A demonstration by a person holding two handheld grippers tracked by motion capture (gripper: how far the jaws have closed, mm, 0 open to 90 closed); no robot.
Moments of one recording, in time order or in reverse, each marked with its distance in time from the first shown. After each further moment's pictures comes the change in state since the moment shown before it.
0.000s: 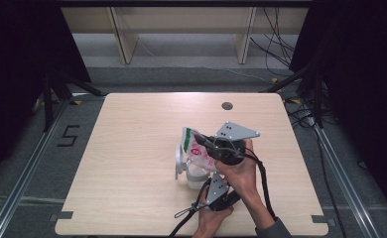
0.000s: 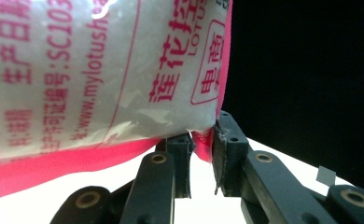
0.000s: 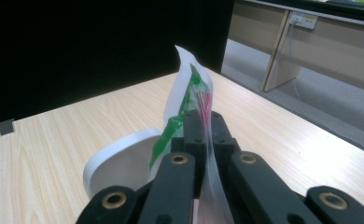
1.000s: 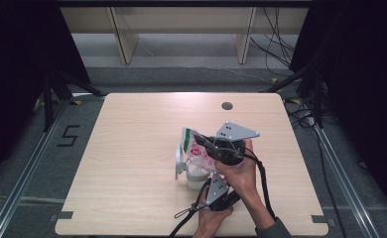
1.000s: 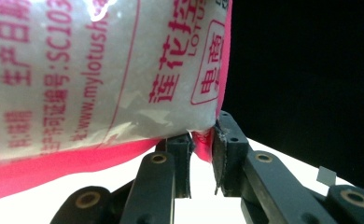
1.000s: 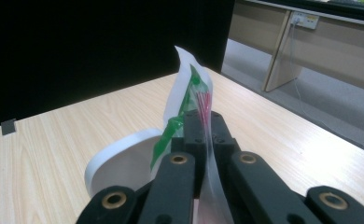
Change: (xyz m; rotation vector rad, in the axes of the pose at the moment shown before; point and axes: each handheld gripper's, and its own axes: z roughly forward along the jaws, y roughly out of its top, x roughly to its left) left arm 0.000 0.000 0.000 0.003 0.001 0.001; right arm 0.000 0.000 0.000 0.000 0.003 0.001
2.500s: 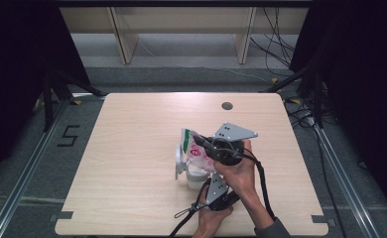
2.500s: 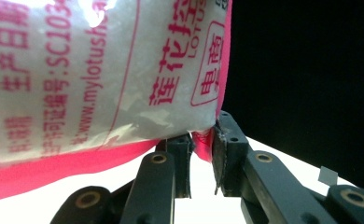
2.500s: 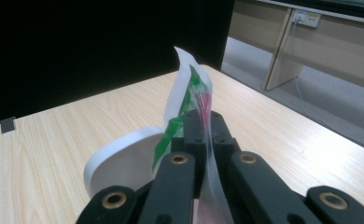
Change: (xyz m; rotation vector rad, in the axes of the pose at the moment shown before) left arm 0.001 -0.002 0.001 0.000 0.000 0.002; right arm 0.002 -0.002 0.003 0.013 -0.004 0.020
